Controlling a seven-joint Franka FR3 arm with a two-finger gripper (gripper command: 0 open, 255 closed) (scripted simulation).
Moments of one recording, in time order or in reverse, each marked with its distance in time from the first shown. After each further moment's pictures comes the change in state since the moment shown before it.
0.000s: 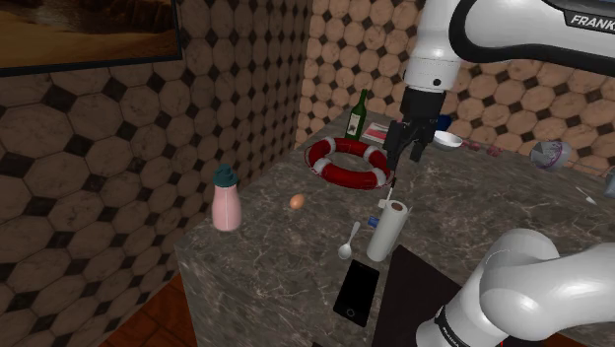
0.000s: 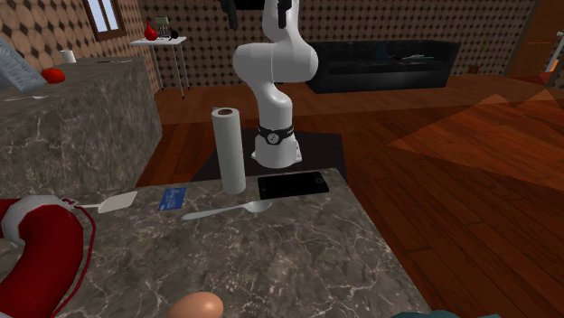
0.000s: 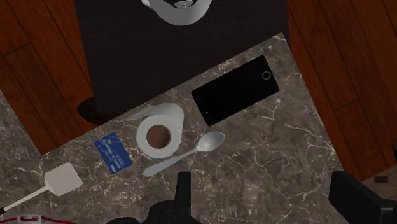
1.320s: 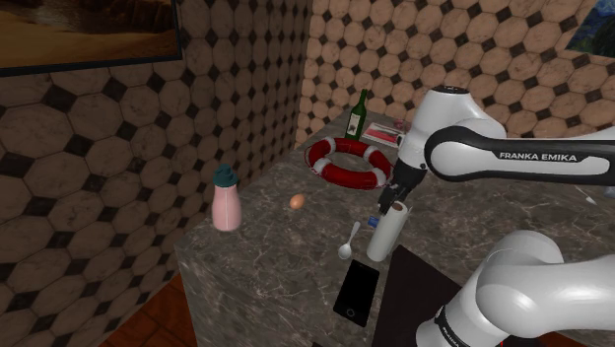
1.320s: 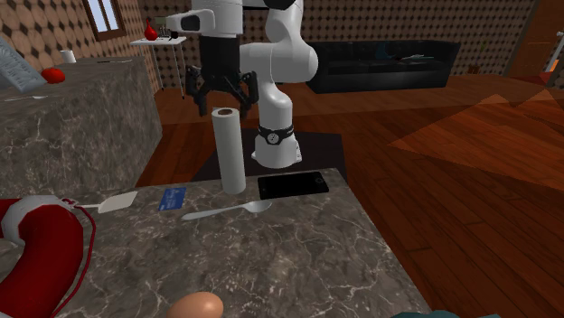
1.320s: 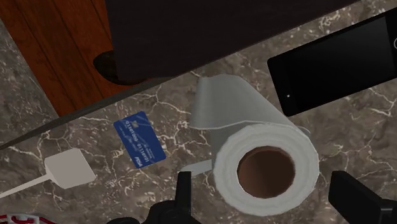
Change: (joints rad) arm -0.073 -0.134 -0.125 -0.557 -0.202 0.587 -0.175
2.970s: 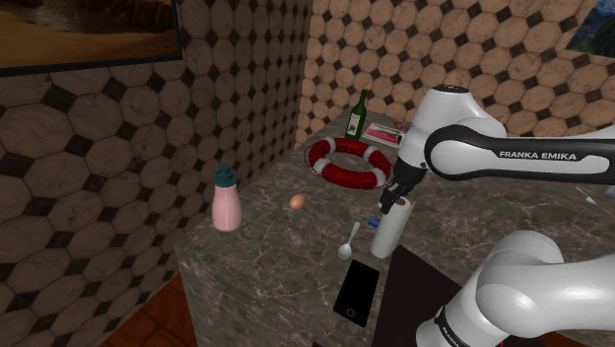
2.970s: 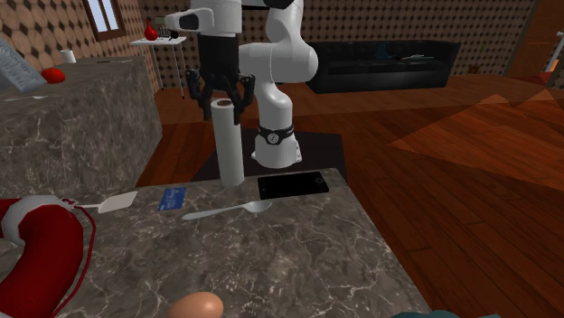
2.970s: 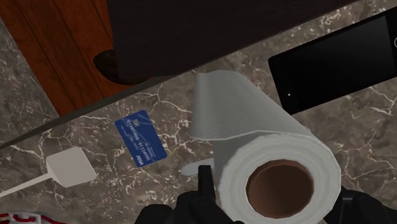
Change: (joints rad) arm -0.002 0.002 -0.002 0.006 -0.001 -0.002 -0.003
